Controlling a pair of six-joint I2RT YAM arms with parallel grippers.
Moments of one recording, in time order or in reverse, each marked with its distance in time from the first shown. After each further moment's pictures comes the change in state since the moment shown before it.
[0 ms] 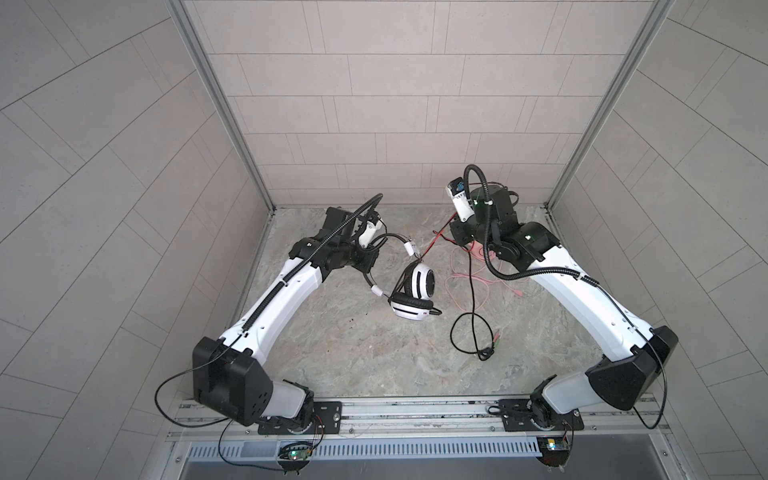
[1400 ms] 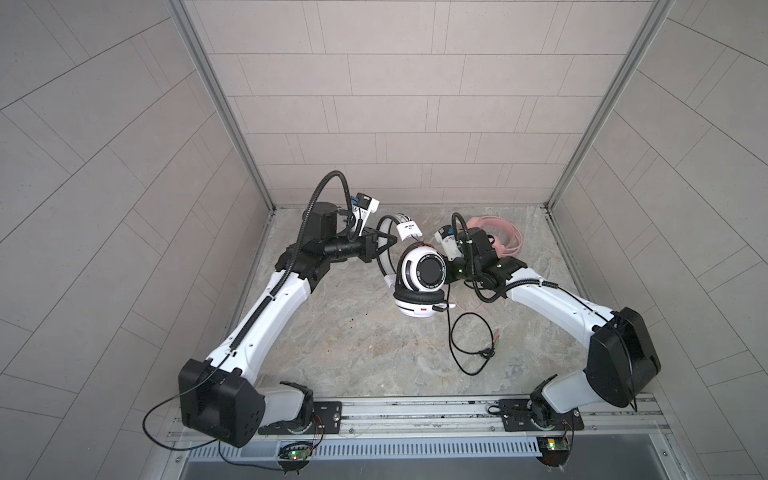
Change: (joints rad) left arm 0.058 -0.105 -0.082 0.428 0.535 -0.386; right arm -0.028 0.009 -0.521 0.373 -0.475 0.366
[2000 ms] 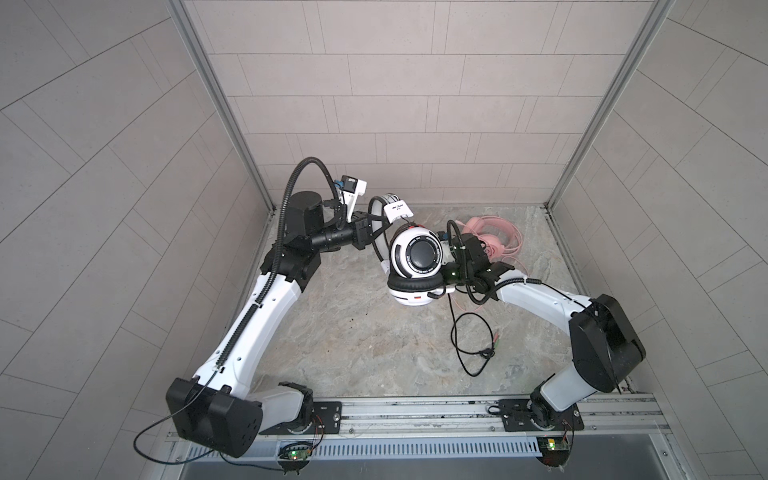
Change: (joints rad) left arm 0.043 -0.044 0.083 0.073 0.006 -0.139; right arm 0.004 0.085 -0.072 0.177 -0.142 0.132
